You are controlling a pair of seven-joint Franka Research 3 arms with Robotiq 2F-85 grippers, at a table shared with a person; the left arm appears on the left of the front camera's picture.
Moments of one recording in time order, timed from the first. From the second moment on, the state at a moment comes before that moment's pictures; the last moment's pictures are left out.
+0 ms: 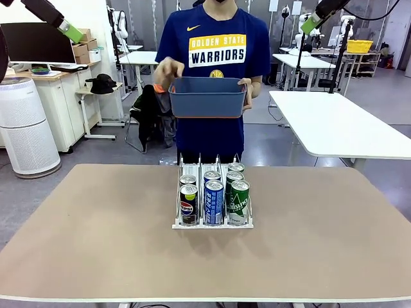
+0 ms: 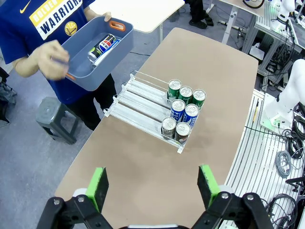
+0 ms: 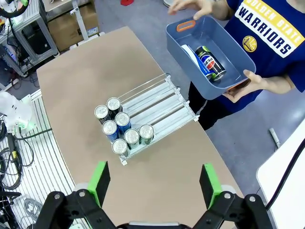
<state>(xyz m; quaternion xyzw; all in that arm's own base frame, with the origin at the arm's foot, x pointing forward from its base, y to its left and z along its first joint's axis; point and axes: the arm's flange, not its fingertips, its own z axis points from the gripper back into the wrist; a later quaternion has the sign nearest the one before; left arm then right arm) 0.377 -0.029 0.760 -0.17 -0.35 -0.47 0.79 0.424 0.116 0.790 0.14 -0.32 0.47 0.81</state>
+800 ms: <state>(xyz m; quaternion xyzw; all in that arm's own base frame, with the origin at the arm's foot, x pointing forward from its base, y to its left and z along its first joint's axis) 0.377 -0.029 0.760 -0.17 -0.35 -0.47 0.79 0.424 0.116 0.790 0.14 -0.32 0.47 0.81</state>
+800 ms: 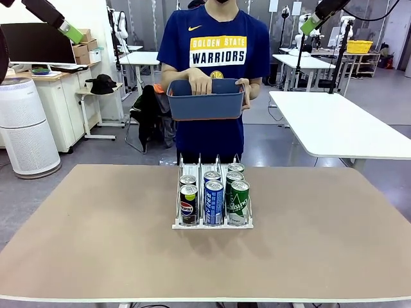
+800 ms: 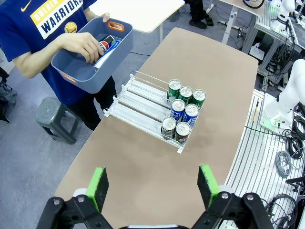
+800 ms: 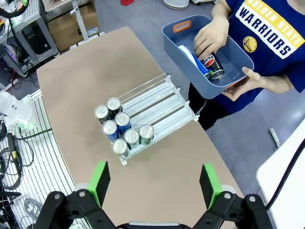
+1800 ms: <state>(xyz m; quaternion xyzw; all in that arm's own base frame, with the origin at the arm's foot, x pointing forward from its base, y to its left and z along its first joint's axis) 0.377 -0.029 0.760 -0.17 -0.35 -0.47 0.79 0.424 0.116 0.790 0.14 -0.32 0.47 0.81</state>
